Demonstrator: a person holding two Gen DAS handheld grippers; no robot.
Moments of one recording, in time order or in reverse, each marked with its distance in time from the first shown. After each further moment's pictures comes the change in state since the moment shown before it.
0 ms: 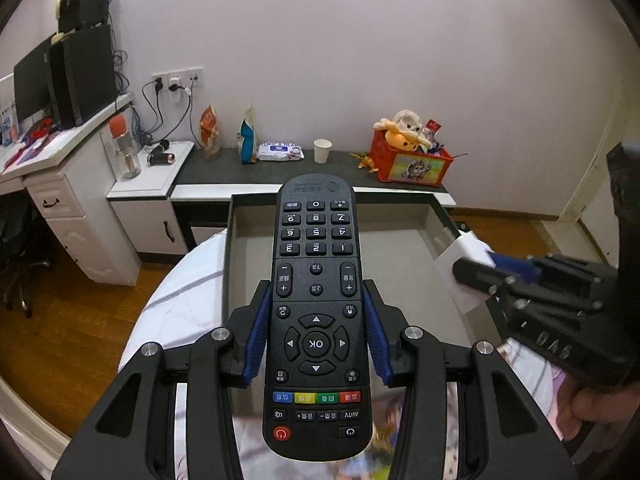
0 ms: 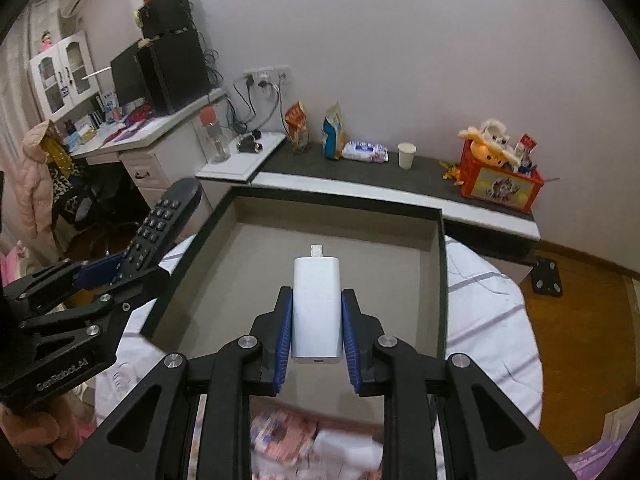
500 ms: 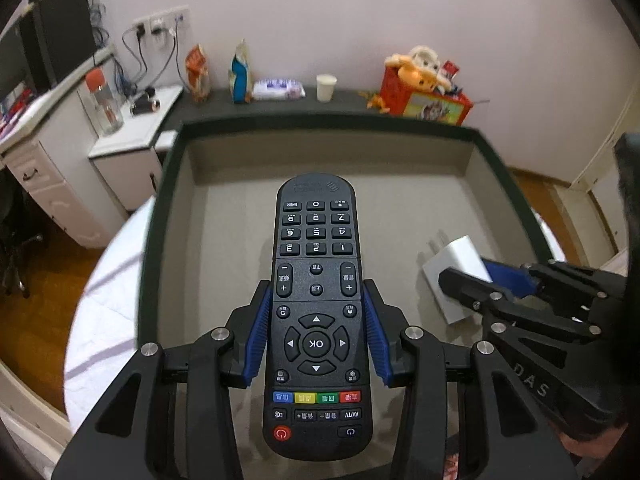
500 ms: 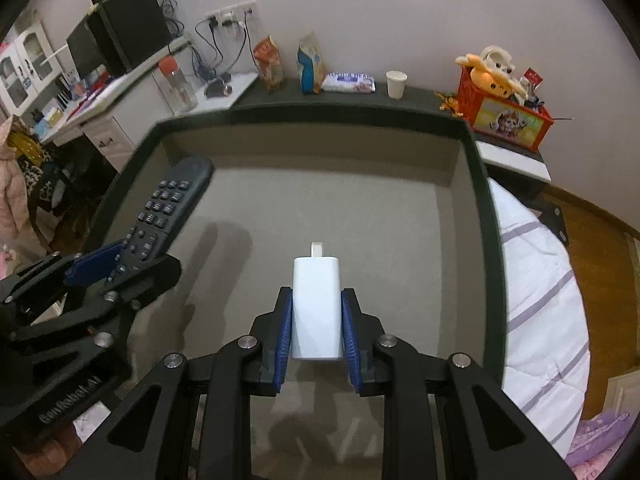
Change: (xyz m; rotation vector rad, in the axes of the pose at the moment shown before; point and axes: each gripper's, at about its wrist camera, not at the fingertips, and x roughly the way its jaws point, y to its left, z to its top) left arm 0.105 -0.012 -0.012 -0.005 0.219 0.021; right arm 0.085 -0.021 -0.015 0.060 0.206 -0.028
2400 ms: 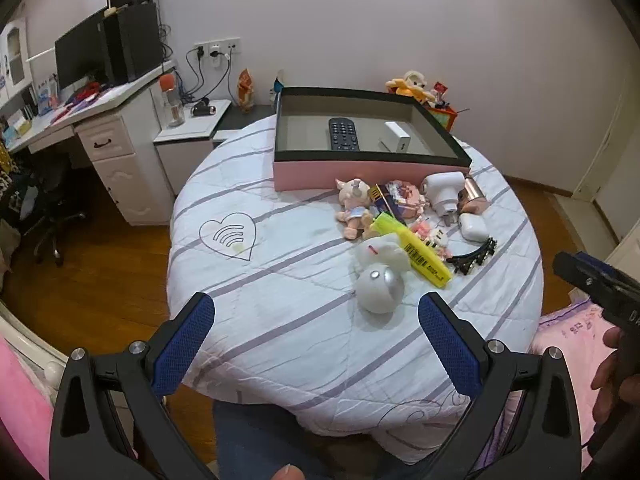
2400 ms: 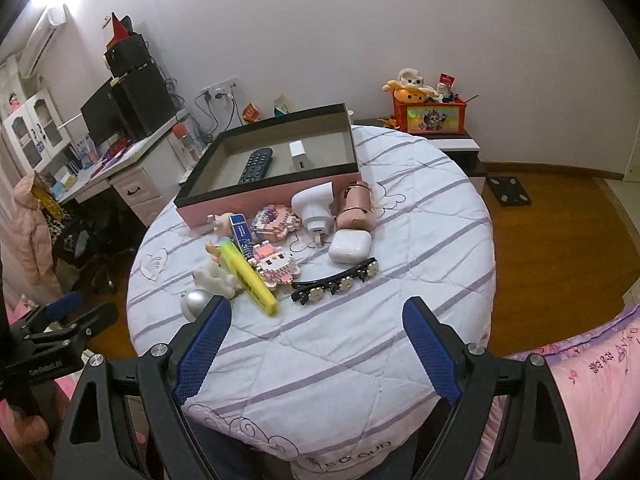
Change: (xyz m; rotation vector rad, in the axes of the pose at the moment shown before) left arm -0.214 0.009 -0.237 -0.027 -0.153 0.066; right arm -0.197 0.008 -0.246 0.193 -0.264 -0.007
